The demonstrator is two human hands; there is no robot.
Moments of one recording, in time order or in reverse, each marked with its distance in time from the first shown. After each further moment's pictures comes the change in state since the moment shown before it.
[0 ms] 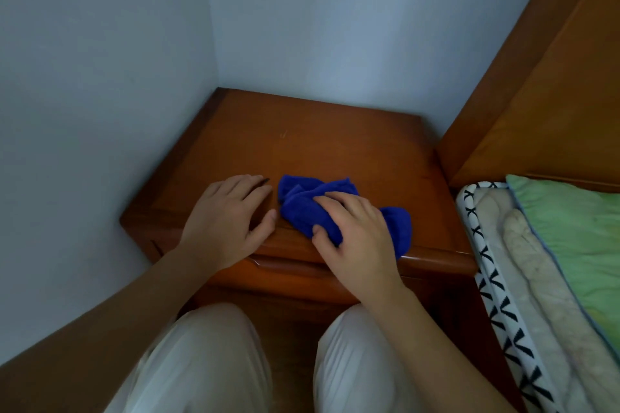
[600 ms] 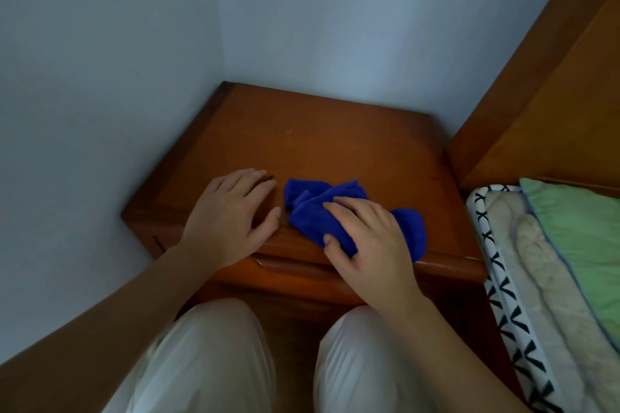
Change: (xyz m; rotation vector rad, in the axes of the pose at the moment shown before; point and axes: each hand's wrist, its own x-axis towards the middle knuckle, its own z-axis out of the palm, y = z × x) left_hand 0.001 -0.002 0.003 0.003 0.014 -0.013; right_hand -0.008 0.015 -0.005 0.001 0.001 -0.093
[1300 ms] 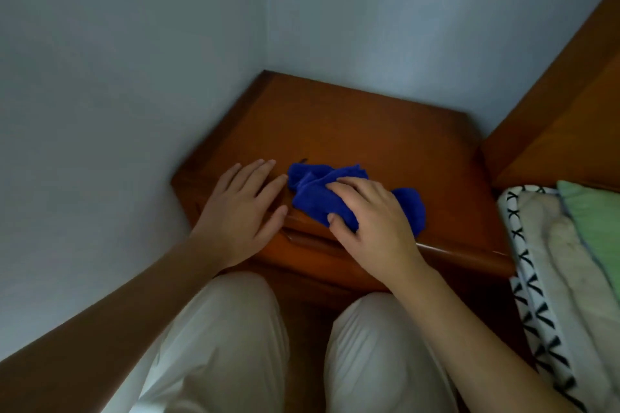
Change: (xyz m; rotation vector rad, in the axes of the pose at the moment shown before) left_hand -0.050 -0.002 -0.016 0.086 -0.070 -0.070; right_hand 0.017 -0.023 0.006 0.021 -0.151 -0.110
